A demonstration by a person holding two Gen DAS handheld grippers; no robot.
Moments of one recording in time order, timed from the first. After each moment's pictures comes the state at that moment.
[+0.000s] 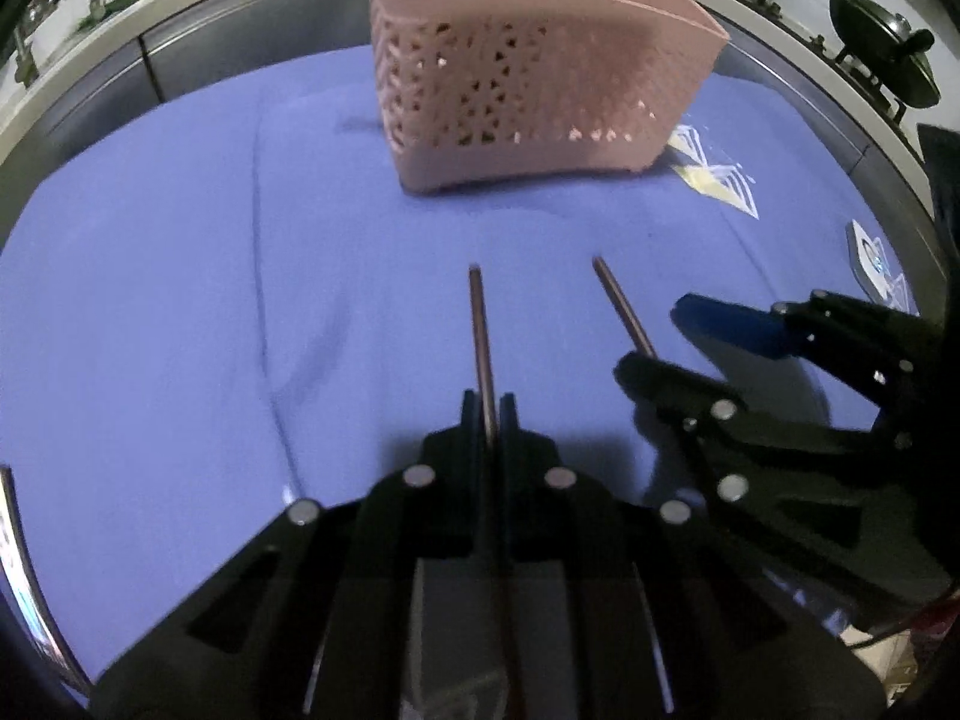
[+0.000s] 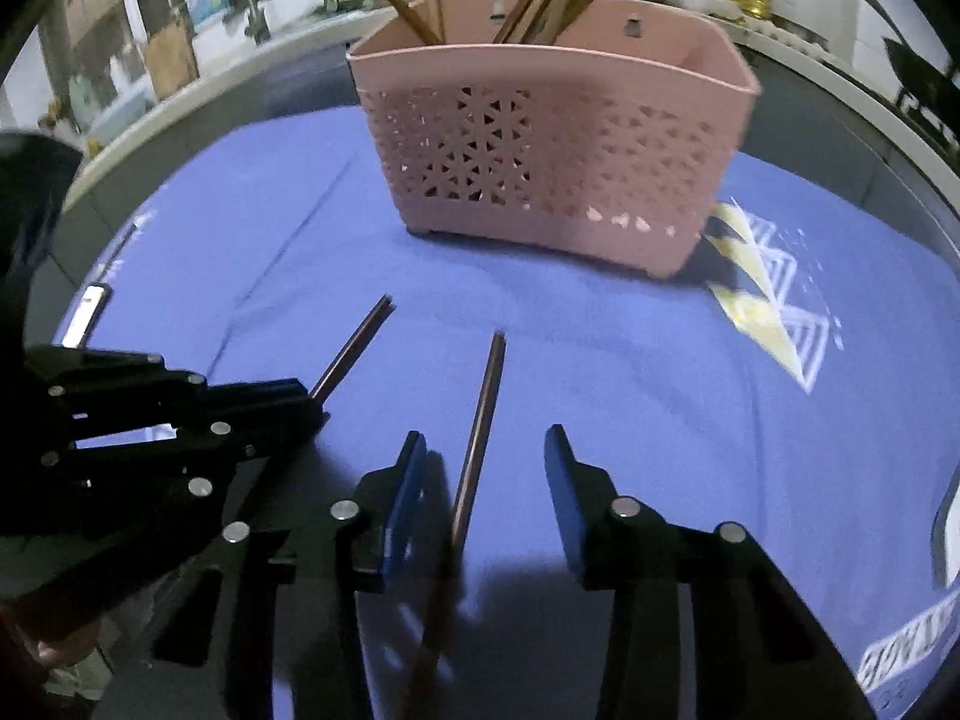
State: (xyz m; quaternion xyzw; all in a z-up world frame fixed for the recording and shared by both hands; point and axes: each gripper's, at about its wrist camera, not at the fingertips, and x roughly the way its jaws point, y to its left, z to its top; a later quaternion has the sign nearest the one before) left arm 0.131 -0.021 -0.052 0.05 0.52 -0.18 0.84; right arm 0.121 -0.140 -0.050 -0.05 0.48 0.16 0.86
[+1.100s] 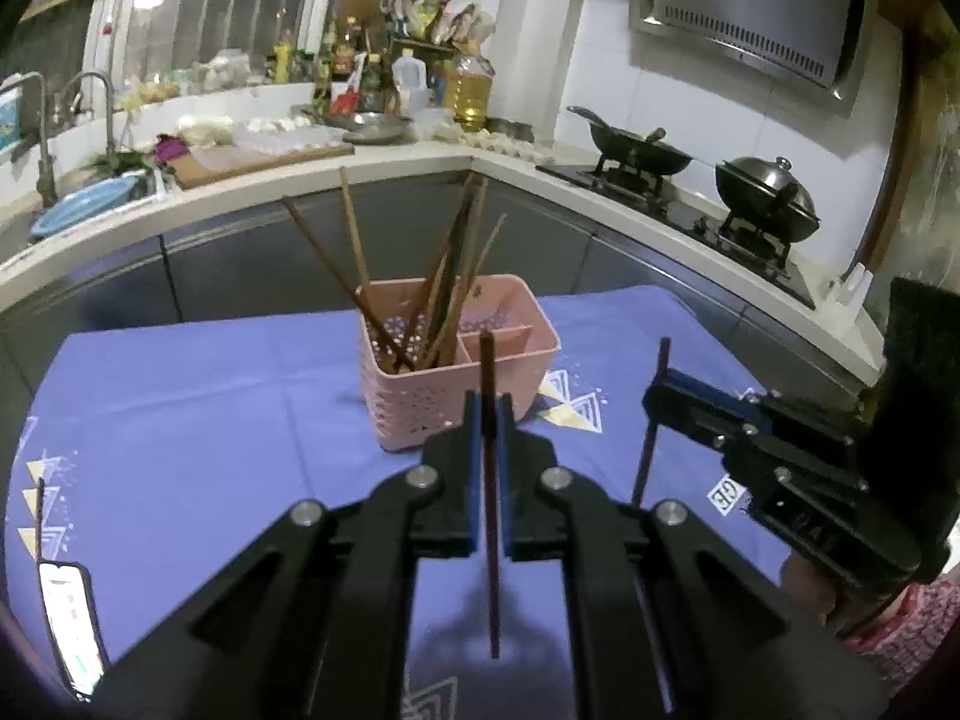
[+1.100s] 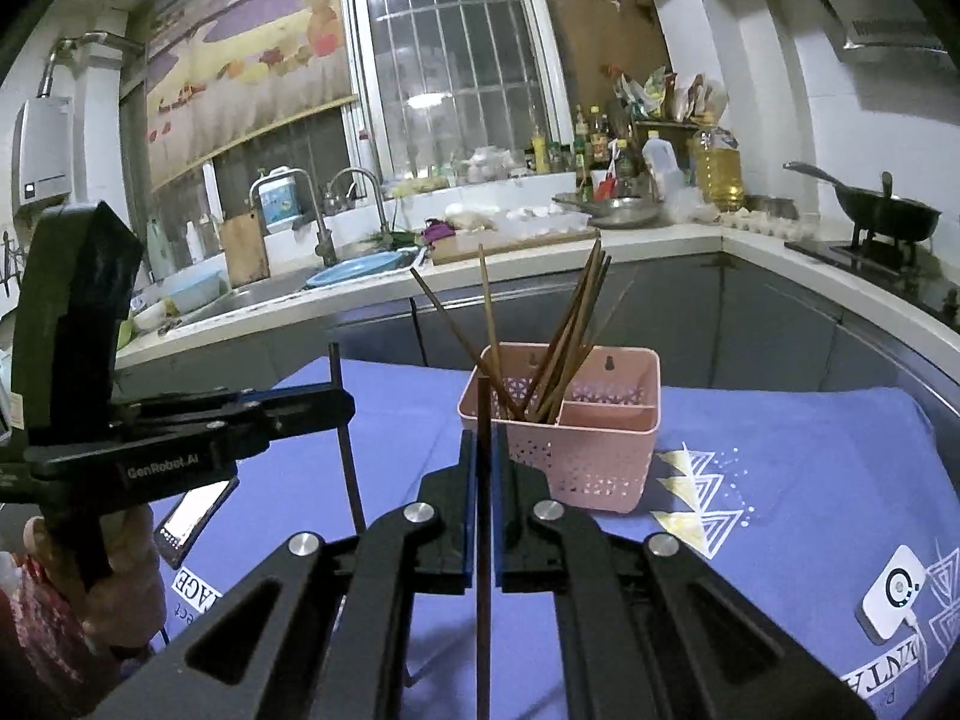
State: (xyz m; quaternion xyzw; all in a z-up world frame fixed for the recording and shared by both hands) left arm 0.071 0.015 0.115 -0.02 0.31 -0.25 0.92; right arm 0.035 -0.184 0.098 0.03 0.23 0.20 0.95
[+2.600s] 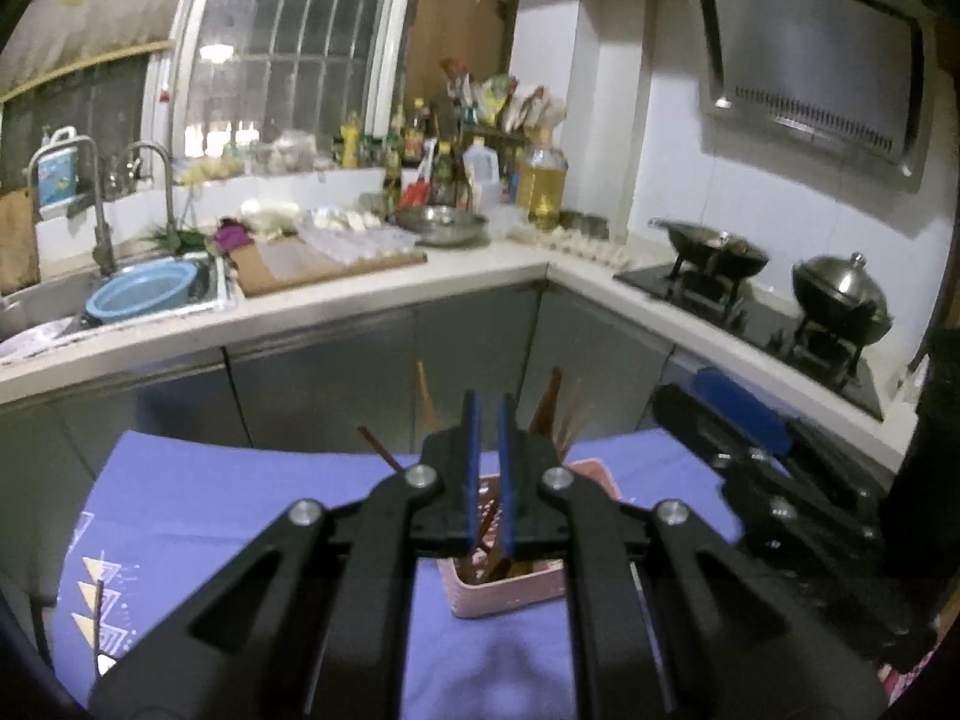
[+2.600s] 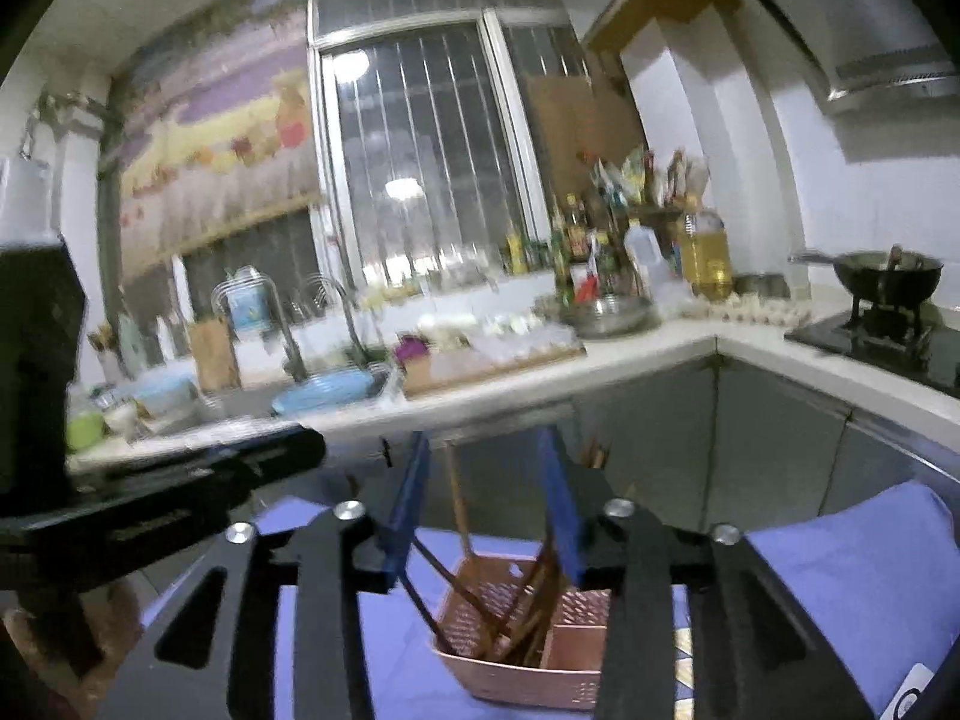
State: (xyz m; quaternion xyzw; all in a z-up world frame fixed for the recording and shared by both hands) left arm 0.136 0.016 0.199 -0.03 0.22 -0.16 0.96; right arm 0.096 -0.167 0.178 0.08 0.10 0.18 0.98
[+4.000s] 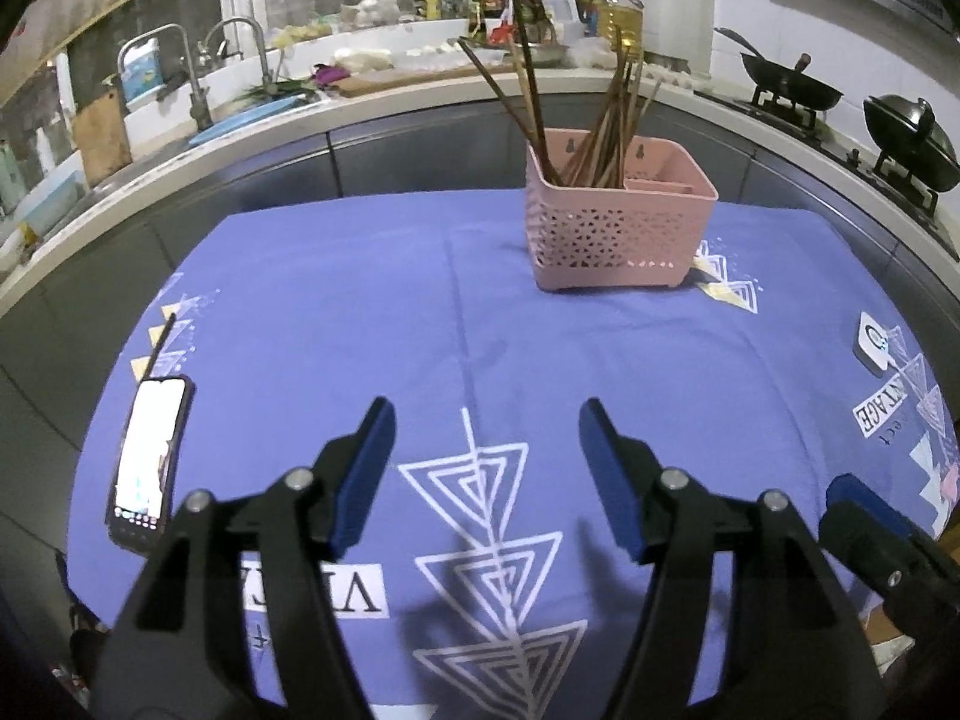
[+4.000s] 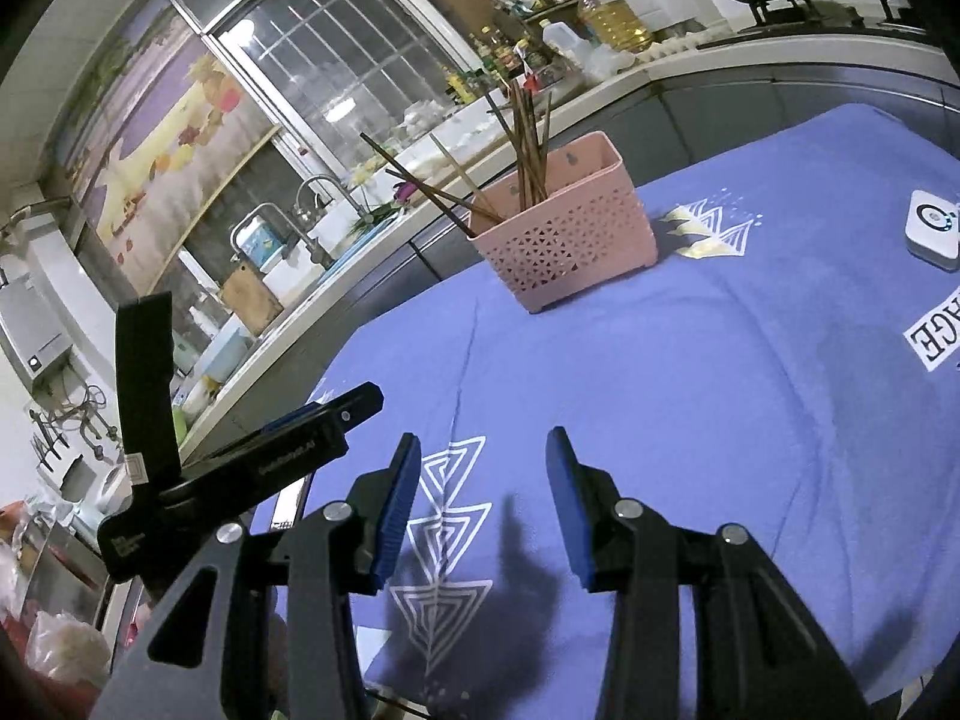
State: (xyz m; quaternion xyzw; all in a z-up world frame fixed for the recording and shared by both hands) left arm -0.002 0.026 0.040 0.03 0.37 -0.03 0.93; right arm -0.077 -0.180 0.020 0.25 0.31 0.19 0.90
